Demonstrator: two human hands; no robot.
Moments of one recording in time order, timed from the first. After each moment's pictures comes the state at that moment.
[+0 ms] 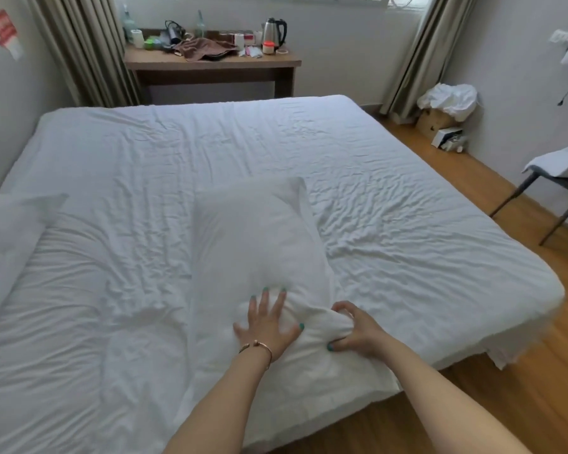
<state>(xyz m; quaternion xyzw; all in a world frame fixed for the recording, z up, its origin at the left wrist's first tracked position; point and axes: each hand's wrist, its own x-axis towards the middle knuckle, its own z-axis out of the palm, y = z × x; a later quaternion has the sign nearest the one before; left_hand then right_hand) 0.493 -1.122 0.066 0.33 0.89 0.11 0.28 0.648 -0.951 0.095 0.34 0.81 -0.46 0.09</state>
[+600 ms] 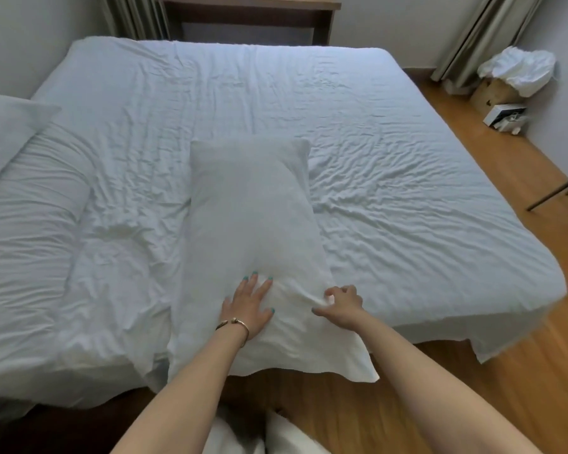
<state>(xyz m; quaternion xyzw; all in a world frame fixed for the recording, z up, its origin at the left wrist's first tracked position) 0.647 -1.078 0.018 0.30 0.91 0.08 0.27 0.760 -0.879 0.048 0.37 0.83 -0.34 0.23</state>
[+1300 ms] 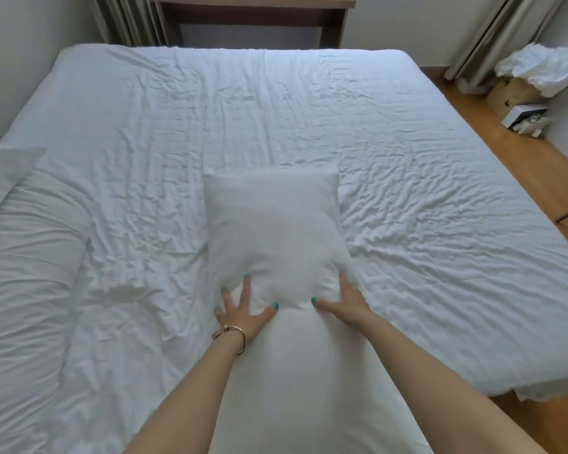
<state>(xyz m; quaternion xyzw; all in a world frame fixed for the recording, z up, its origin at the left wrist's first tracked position) 0.450 -1.059 -0.005 0.05 0.89 0.24 0.38 0.556 -0.849 0.029 0.43 0.78 -0.39 0.22</state>
